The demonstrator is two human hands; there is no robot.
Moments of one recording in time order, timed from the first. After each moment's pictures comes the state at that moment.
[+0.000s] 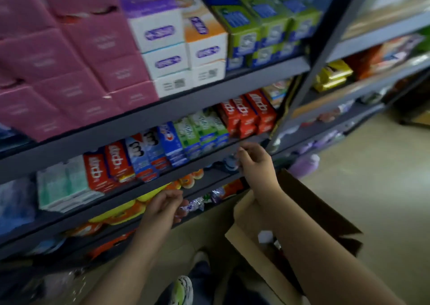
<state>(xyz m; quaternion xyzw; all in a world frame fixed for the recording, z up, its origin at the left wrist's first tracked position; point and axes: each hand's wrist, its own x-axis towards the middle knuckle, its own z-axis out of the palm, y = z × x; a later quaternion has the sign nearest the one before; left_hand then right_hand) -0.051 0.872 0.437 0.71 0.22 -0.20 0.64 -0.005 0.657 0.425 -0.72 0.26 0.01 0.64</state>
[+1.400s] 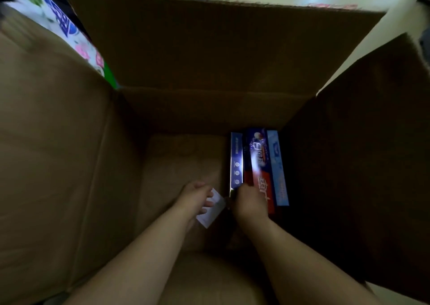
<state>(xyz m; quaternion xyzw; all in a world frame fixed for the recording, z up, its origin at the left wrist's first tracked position) -0.084 0.503 -0.281 0.73 0.01 -0.59 0.35 -0.202 0.442 -0.322 -0.73 0.60 0.17 0.27</state>
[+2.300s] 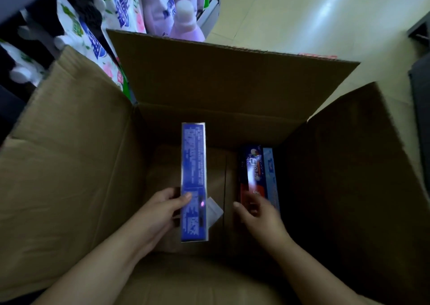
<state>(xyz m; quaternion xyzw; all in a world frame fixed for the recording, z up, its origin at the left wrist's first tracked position) -0.050 0.560 -0.178 0.65 0.01 -0.62 0.44 -0.237 0.449 -0.223 -0.62 0.58 0.01 0.52</state>
